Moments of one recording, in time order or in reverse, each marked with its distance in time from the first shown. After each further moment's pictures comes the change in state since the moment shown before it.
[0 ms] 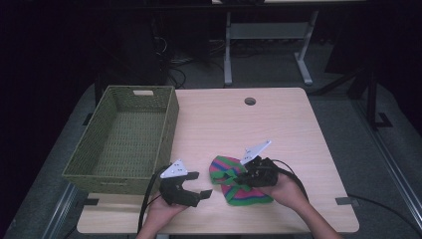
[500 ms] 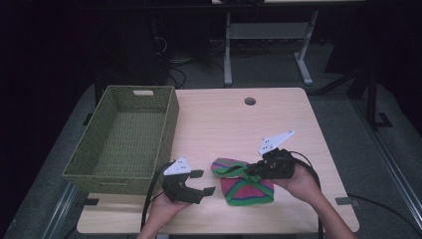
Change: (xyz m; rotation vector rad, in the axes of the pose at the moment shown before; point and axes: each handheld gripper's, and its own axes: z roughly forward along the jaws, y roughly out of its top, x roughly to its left) left arm -0.003 0.012 0.004 -0.009 -0.006 0.027; right arm -0.014 -0.004 -0.047 -0.121 0.026 0.005
